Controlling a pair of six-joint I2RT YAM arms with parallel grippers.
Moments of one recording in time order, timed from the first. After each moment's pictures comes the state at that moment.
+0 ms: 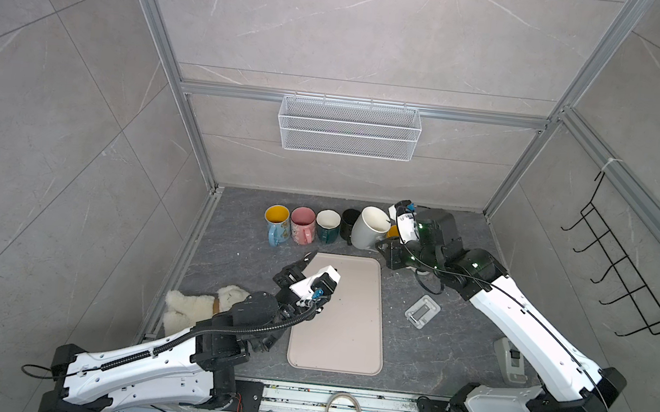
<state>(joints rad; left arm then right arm) -1.25 0.75 0.79 0.00 -0.70 0.54 0.65 1.38 1.46 -0.73 -0.08 0.27</state>
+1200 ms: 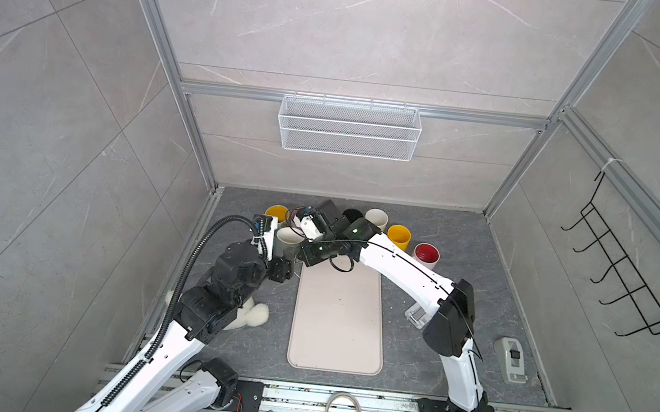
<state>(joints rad) -0.50 0.80 0.90 -0.43 -0.12 -0.26 0.88 2.17 2.15 -0.90 -0.18 0.24</state>
